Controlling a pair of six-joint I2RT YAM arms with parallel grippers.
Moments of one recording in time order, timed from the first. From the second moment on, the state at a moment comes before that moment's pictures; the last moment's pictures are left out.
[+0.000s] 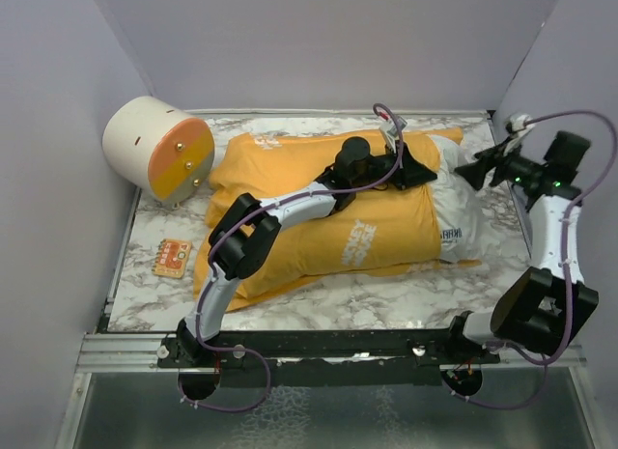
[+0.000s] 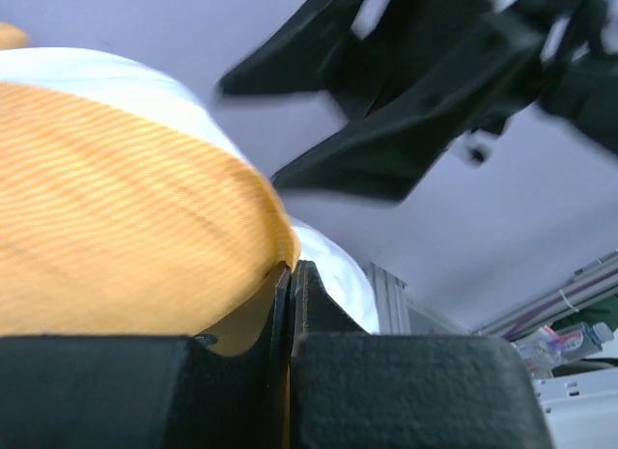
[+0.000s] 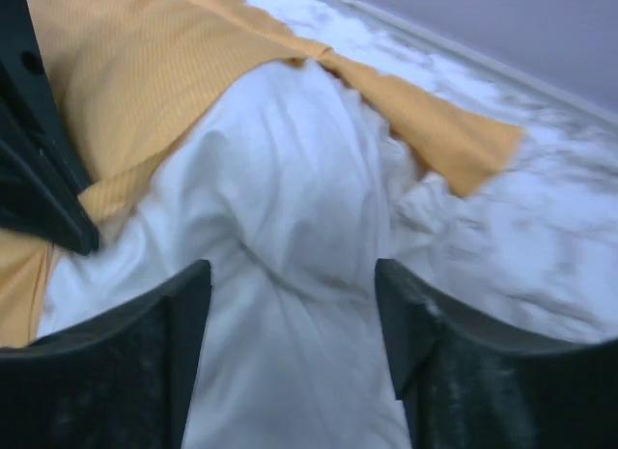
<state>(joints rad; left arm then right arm) -0.83 2.16 1.66 0.65 0.57 -0.74 -0.37 1.33 1.02 -0.19 -1.02 -0.32</state>
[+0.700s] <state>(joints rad) -0.82 2.21 1.80 0.56 0.57 -0.76 -0.50 1.32 1.10 -1.06 -1.01 -1.73</state>
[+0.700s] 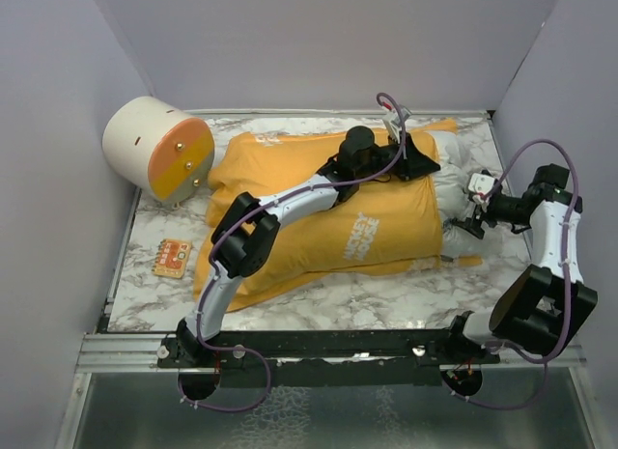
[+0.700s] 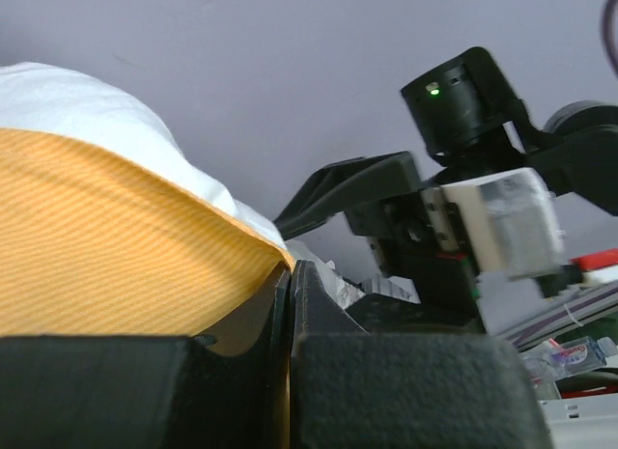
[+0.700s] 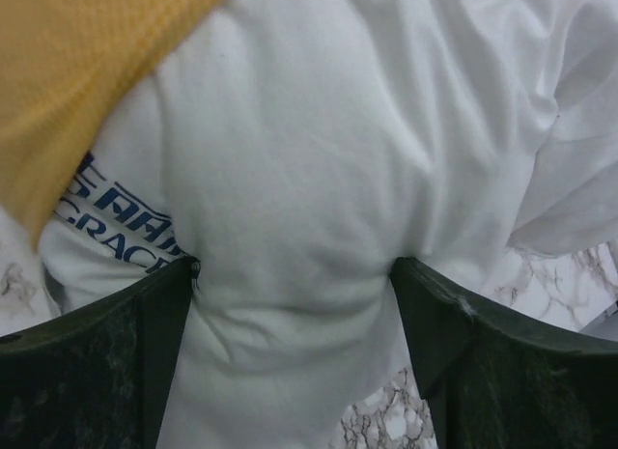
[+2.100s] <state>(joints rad) -0.89 2.61 3.01 -0.62 0.42 -0.42 -0.24 1.21 1.16 -1.11 -1.06 -1.22</state>
